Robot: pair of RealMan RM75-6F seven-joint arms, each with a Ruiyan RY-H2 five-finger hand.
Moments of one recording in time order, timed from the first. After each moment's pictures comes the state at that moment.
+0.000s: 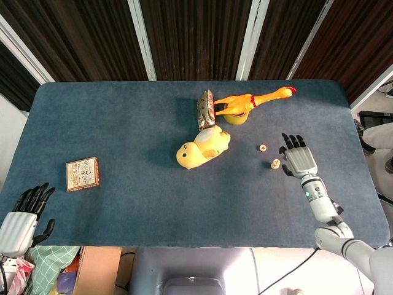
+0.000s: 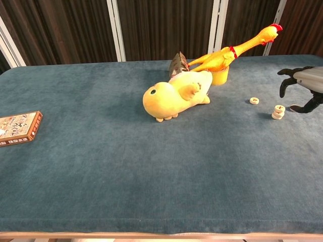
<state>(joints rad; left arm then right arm) -0.11 -1.13 0.01 -1.54 1.62 1.51 -0.02 0.63 -1.60 0.15 -0.81 -1.28 0.84 -0.10</state>
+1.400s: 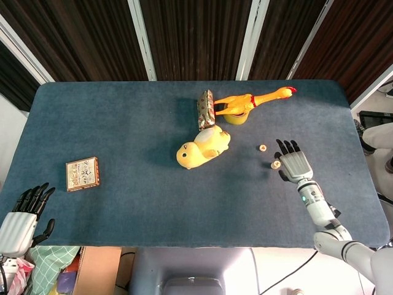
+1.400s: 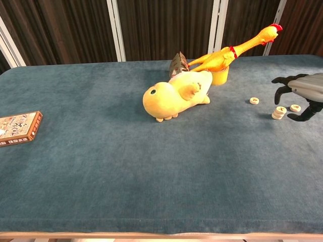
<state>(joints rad) -0.10 -1.13 0.01 -1.55 1.62 1.52 -0.02 0.62 -1.59 0.13 -0.86 -1.29 0.85 -0.15</state>
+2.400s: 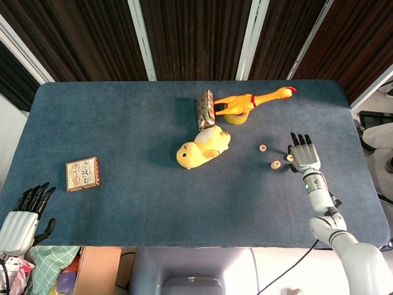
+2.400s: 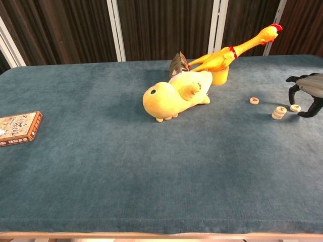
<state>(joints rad) -0.11 -1.13 0.00 -1.55 1.60 1.50 0.00 0.70 -1.77 0.16 -0.44 -1.25 0.67 -0.06</state>
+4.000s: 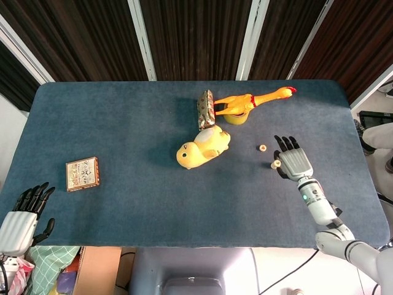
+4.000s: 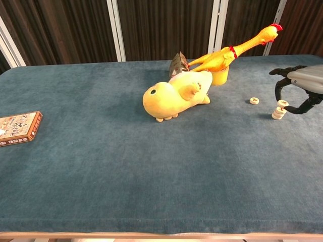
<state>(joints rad) -0.11 -1.13 0.00 -1.55 1.60 1.50 -0.01 0.62 -1.55 0.13 -0.92 -1.32 0.88 -0.11</state>
